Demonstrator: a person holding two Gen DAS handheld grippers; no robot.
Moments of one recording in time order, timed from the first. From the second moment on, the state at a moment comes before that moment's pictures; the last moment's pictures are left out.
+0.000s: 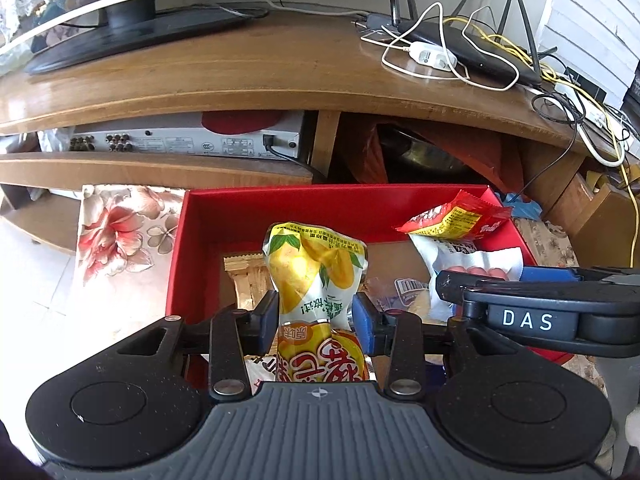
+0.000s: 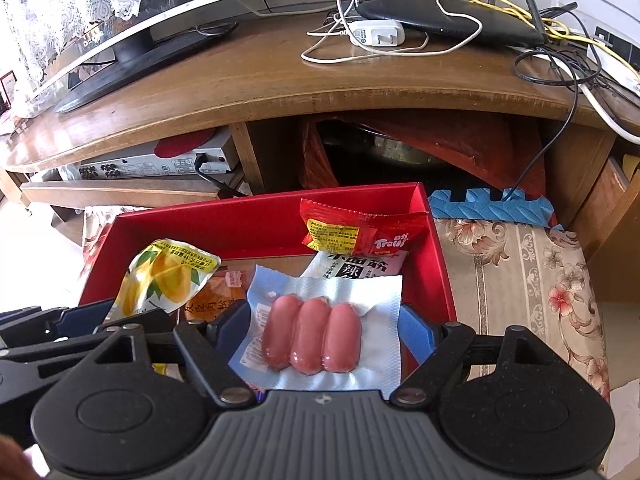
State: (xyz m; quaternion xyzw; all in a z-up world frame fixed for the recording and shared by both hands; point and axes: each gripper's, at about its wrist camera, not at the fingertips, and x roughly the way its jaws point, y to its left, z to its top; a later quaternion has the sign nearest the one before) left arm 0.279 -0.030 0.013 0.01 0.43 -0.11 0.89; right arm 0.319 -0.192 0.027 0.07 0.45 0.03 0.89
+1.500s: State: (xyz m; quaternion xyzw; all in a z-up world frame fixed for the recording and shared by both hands) left arm 0.263 -0.007 0.036 -0.02 0.42 -0.08 0.90; right arm 0.304 -0.197 0.047 0.13 0.46 0.06 0.88
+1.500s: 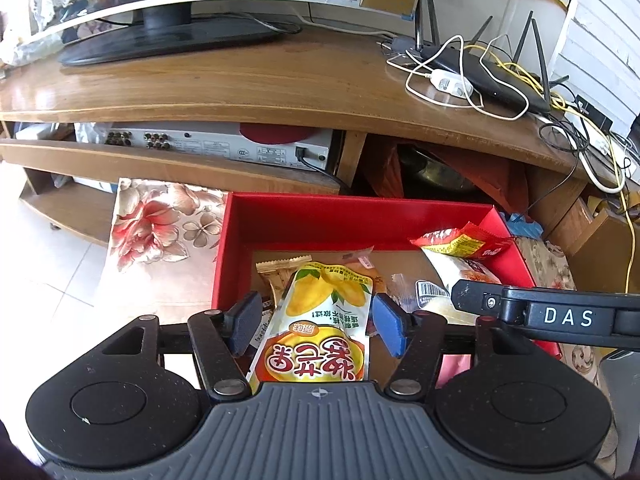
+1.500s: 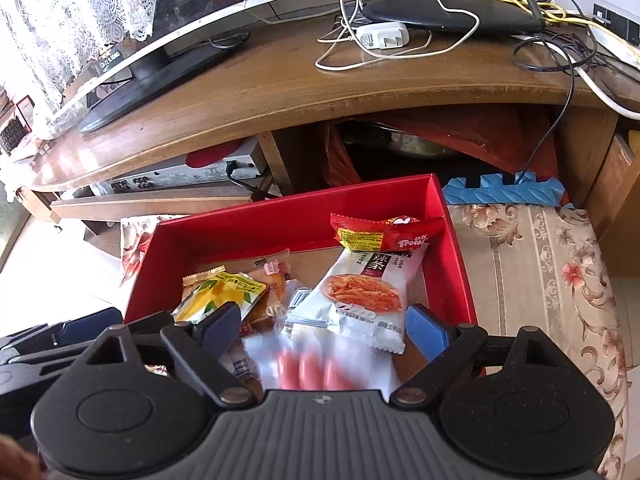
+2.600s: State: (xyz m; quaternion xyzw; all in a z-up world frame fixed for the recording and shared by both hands) left arm 0.197 -0.017 0.043 0.03 0.40 -0.08 0.91; right arm 0.214 -0.211 0.065 0.13 0.44 0.05 0.89
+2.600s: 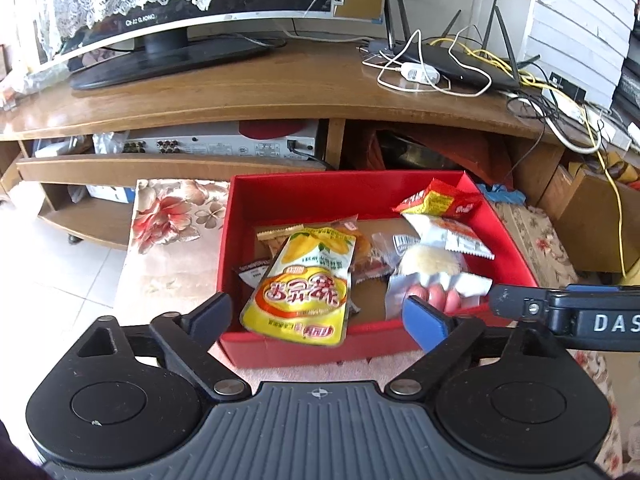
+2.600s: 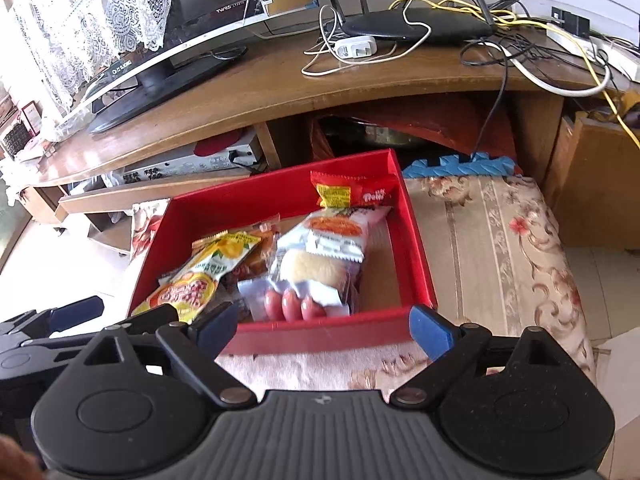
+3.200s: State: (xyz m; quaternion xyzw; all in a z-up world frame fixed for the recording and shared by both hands) left arm 0.150 -0.009 0.028 0.03 0.42 -0.07 0.90; right arm 0.154 -0.207 0.054 0.12 0.45 0.03 0.88
